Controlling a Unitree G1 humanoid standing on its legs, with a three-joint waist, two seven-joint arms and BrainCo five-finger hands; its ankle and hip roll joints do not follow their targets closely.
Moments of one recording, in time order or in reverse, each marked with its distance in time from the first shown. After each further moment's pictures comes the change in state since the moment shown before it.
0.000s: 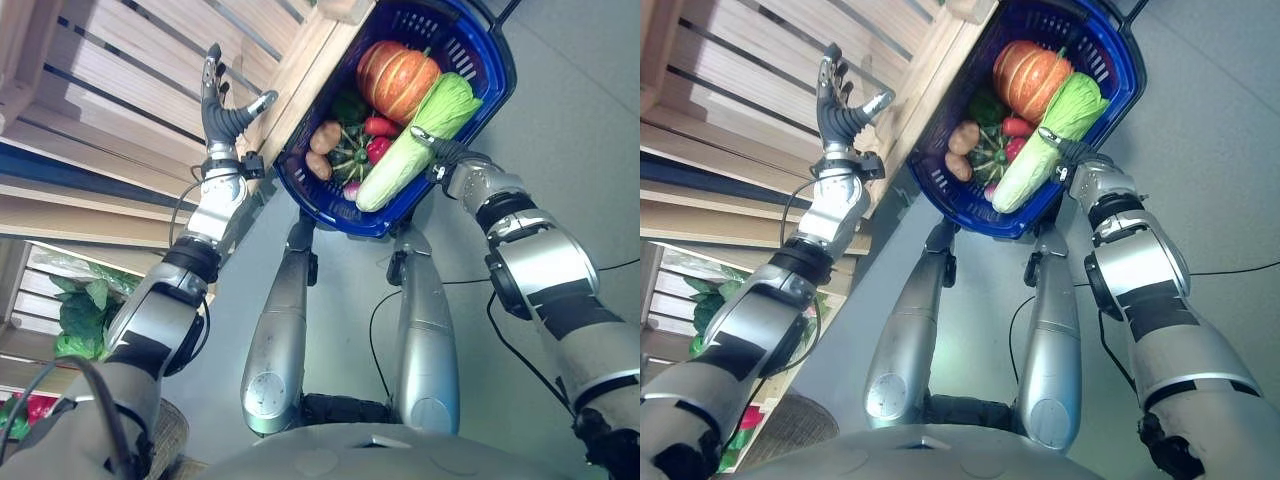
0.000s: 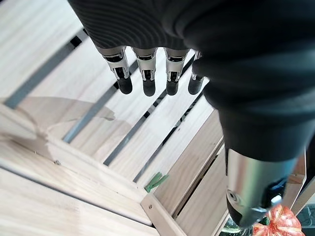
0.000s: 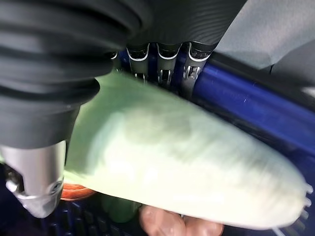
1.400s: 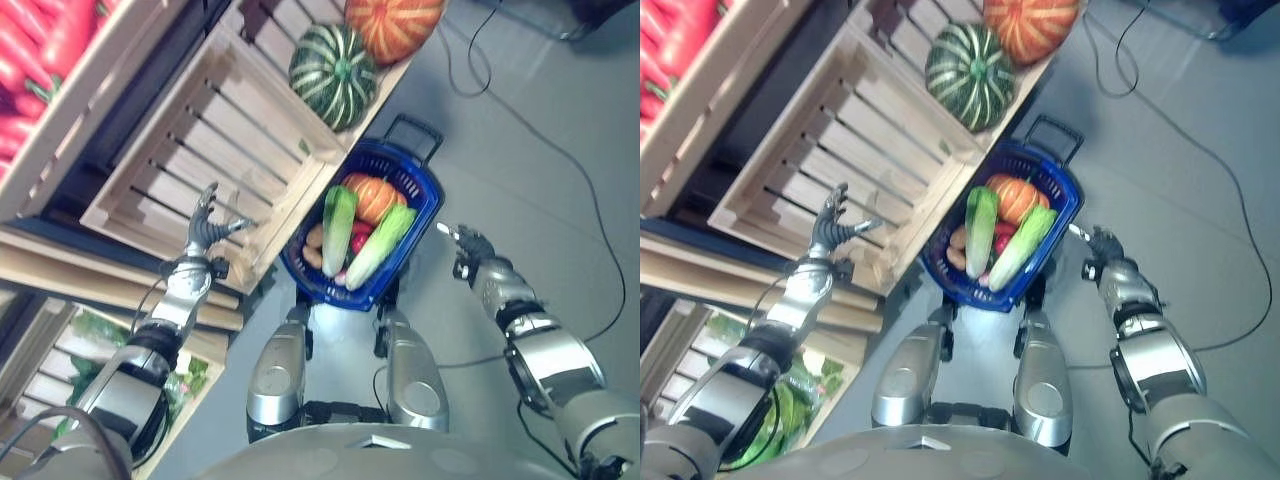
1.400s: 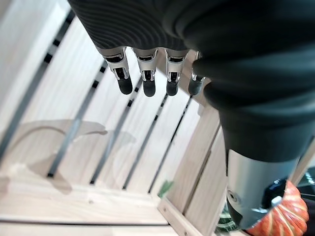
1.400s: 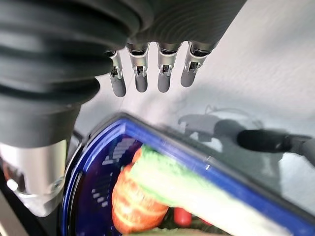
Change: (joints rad) left arm 0.441 0.094 0.026 0.089 0.141 0.025 -0.216; right arm 0.613 -0.060 -0.095 -0.152 -0.160 -0.251 0.028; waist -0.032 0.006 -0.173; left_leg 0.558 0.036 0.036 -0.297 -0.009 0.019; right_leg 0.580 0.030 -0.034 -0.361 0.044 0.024
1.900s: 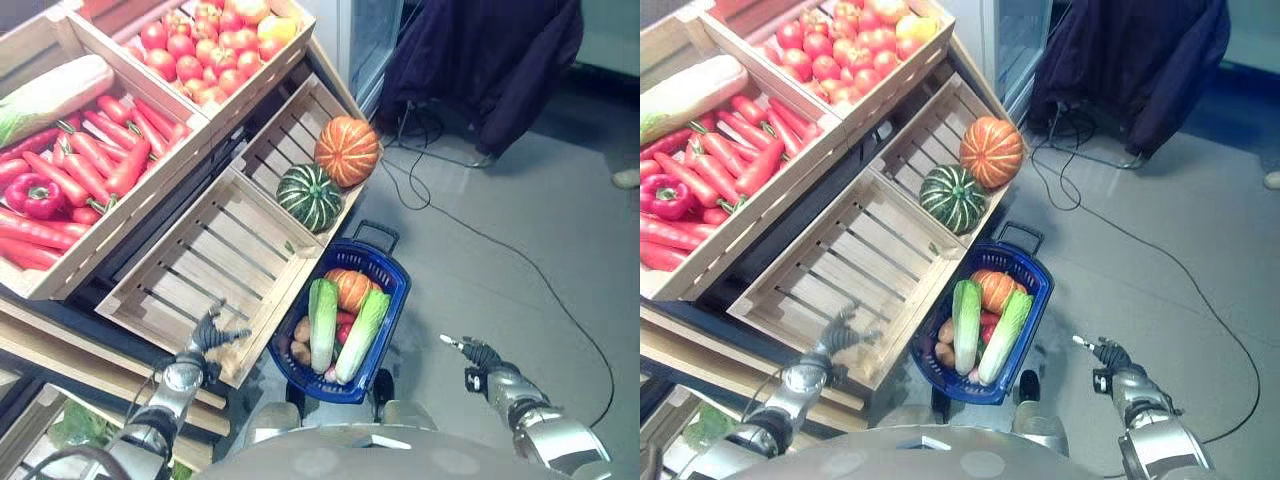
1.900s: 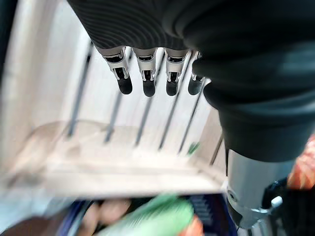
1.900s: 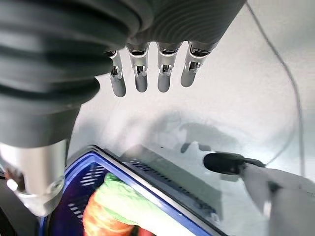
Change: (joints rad) left arm 0.286 -0.110 0.066 0.279 0.193 0.047 -0.236; right arm 0.376 0.080 -0.067 0.044 -0.253 -0.007 0.044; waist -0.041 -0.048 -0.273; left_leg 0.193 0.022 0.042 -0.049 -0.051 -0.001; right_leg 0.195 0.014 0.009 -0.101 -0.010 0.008
